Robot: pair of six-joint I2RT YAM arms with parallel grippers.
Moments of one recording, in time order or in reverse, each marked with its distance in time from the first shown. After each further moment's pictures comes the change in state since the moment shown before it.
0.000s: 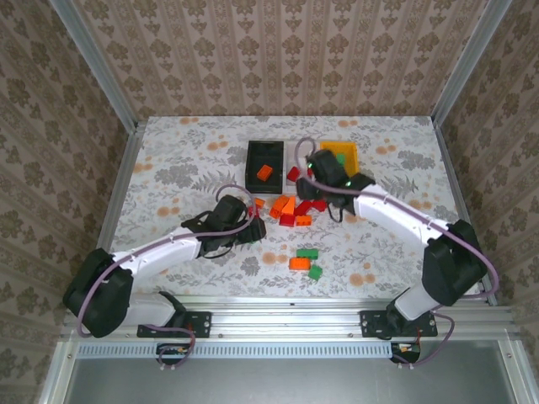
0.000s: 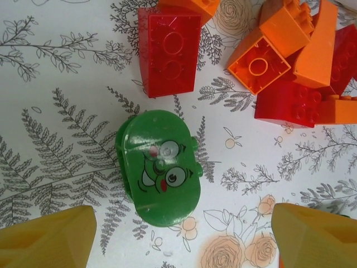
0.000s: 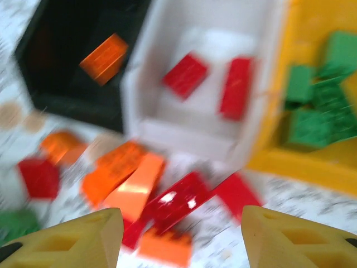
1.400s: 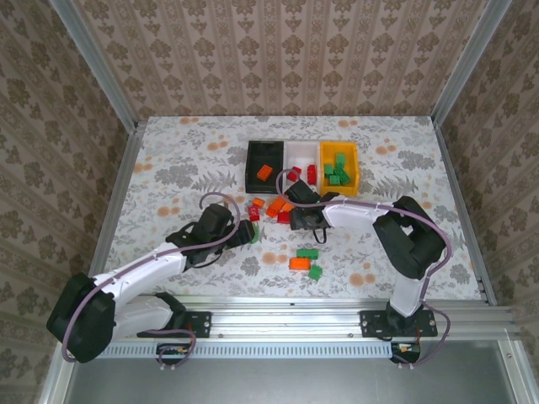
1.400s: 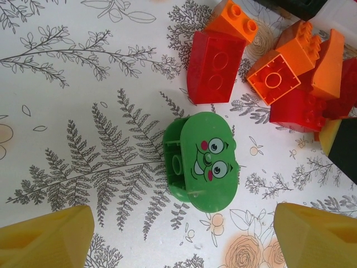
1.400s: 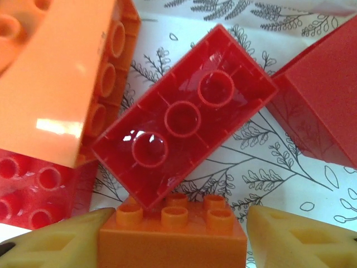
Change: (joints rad) left arm 0.042 -0.192 -0.145 0.034 -0.050 -0.042; right arm 0.062 0.289 -0.080 0.063 0.040 0.204
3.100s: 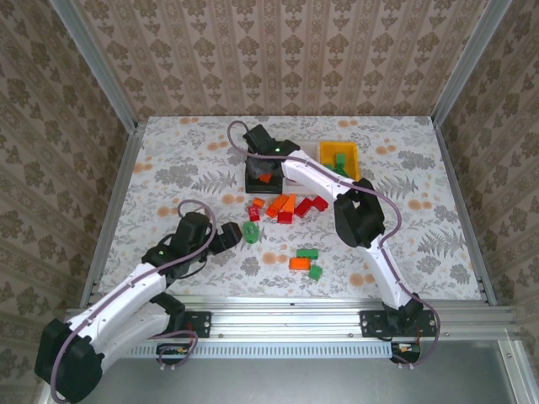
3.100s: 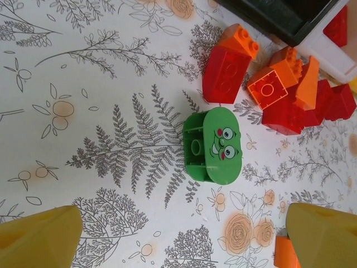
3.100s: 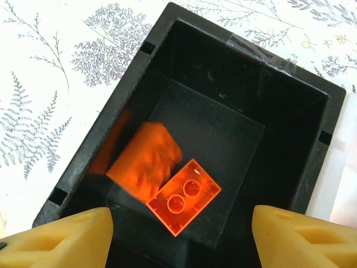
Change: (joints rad) left arm 0.100 -0.287 -0.088 -0.118 0.071 -0.023; right arm -0.001 0.532 1.066 -0.284 0.059 -0.384
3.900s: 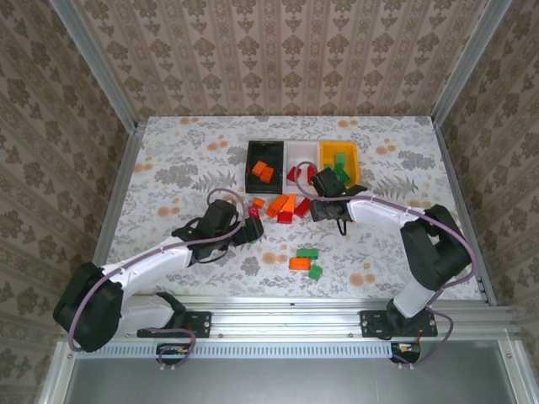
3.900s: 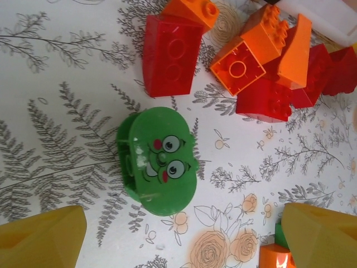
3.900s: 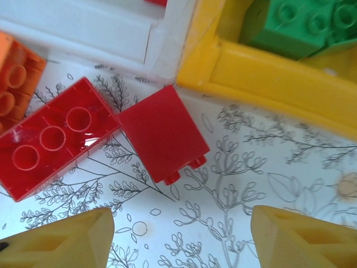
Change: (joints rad) left arm -0.114 0.369 0.131 0.177 0.029 0.008; right arm -0.158 -0.677 -1.130 0.268 -0.032 0.070
